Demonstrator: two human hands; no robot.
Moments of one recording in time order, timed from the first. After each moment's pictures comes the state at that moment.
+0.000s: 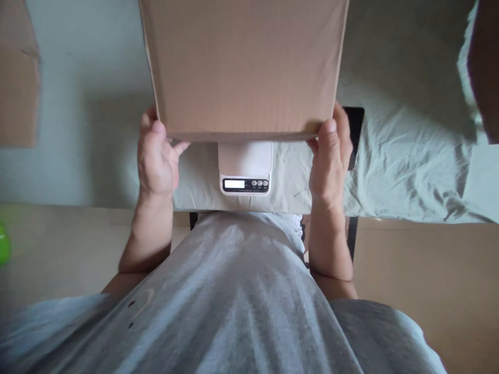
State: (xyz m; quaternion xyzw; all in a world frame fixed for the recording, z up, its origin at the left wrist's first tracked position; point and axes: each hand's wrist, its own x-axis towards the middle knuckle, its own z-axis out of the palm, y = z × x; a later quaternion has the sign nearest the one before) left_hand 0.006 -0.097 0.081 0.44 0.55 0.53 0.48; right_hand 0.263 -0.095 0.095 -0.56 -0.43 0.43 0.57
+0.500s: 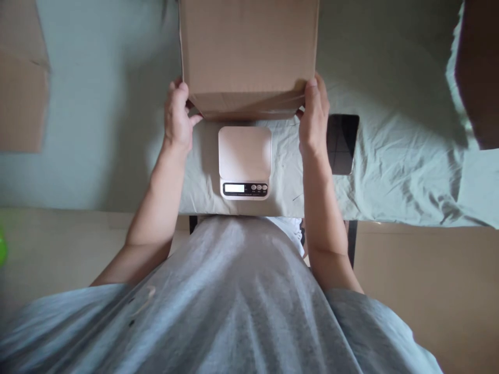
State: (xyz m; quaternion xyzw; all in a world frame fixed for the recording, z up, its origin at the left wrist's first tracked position) left_hand 0.009 0.004 0.034 0.39 0.58 0.52 0.49; right_hand 0.272 -0.001 0.037 -0.56 -0.43 0.46 0.54
